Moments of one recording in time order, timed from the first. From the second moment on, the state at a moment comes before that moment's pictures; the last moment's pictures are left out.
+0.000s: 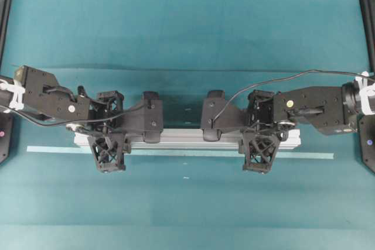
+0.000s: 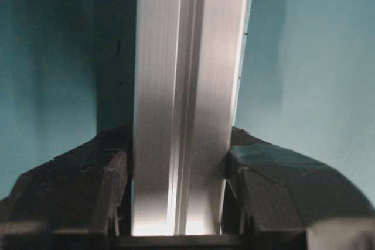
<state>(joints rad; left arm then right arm) 0.00 0.06 0.68 0.04 0.49 -0.12 -0.01 0.09 0.63 0.09 0.66 0.05</state>
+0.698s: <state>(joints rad) 0.00 0.05 0.69 0.04 0.48 -0.12 -0.01 0.10 0.62 0.12 0.65 0.05</state>
